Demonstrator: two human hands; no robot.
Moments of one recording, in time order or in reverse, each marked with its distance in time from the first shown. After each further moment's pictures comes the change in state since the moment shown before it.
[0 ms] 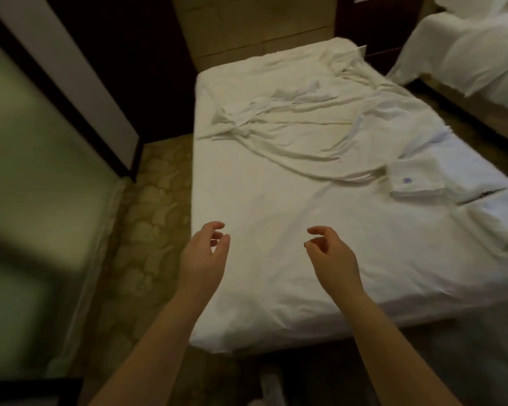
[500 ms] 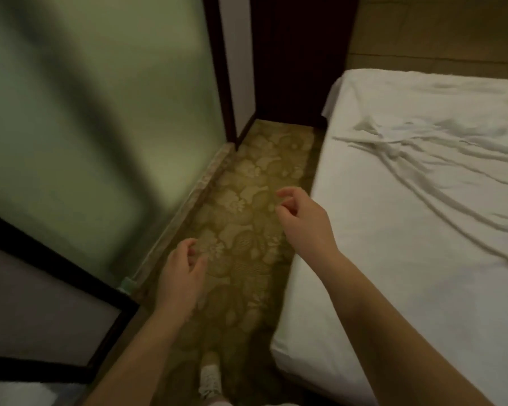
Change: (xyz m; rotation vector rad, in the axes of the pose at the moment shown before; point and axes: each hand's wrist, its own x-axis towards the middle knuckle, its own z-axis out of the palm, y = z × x) left_hand 0.002 -0.262 -0.211 0.014 0.350 -0.426; right_hand 0.011 -0.186 0.330 -0.134 -0.437 -0.426
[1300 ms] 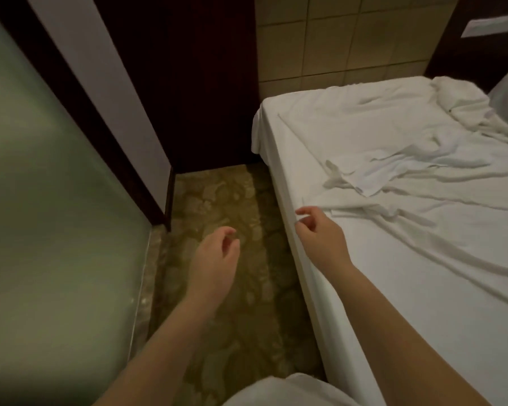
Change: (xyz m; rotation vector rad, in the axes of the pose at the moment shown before) left_hand 0.578 0.229 0.150 -0.007 -0.436 0.434; right_hand 0.528 0.056 -0.008 -0.016 0.398 0.344
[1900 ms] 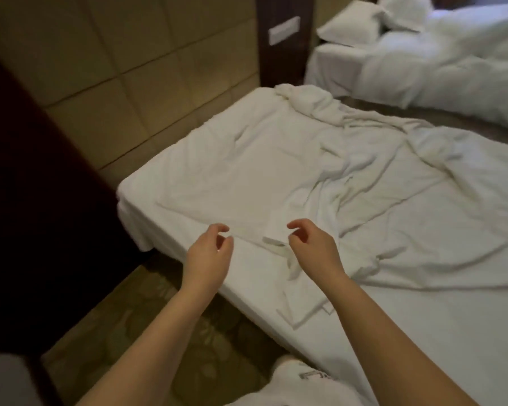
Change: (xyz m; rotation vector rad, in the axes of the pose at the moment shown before) left_hand 0.506 0.139 0.147 0.088 -0.559 0.471; right_hand 0.383 0.014 -0.045 0.087 0.613 0.449
